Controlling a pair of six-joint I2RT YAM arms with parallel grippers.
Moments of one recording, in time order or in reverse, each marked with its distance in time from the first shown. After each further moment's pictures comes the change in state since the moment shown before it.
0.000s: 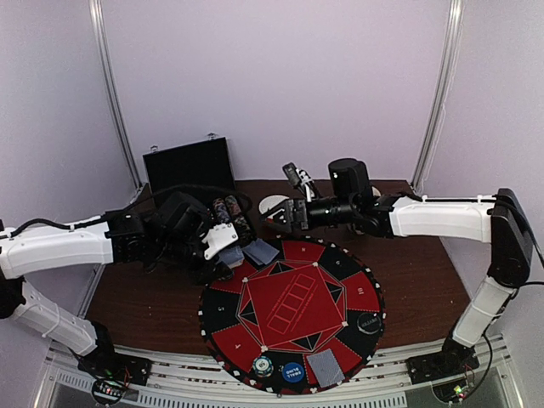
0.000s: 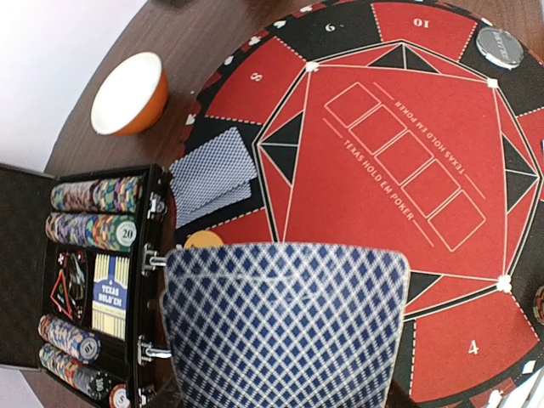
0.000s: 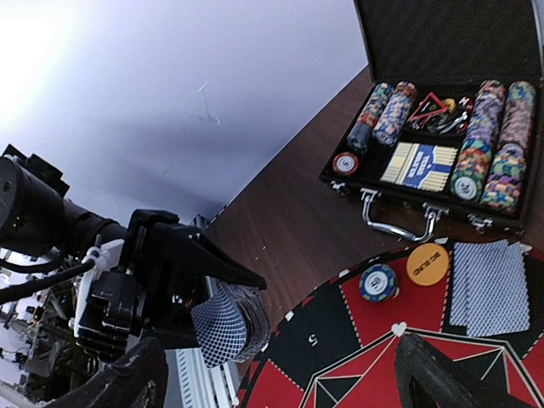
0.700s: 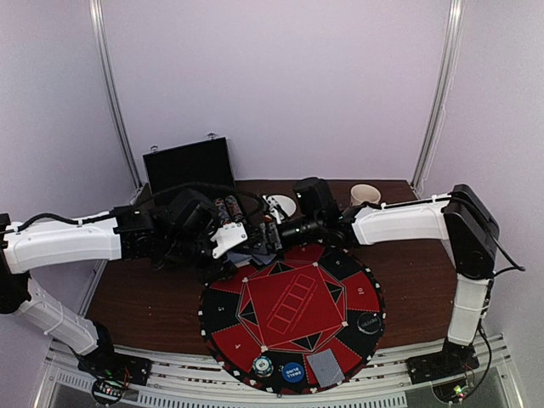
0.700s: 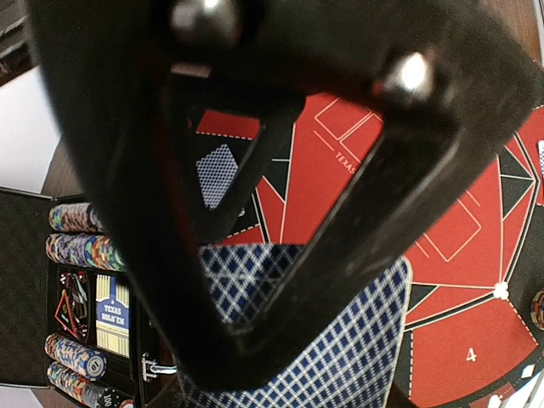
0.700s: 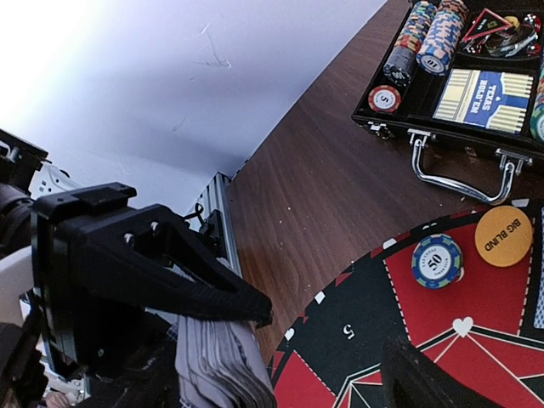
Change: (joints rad) left arm -0.024 0.063 0.064 -0.009 0.003 0.031; right arm 0.090 0.239 0.122 0.004 -0.119 0.071
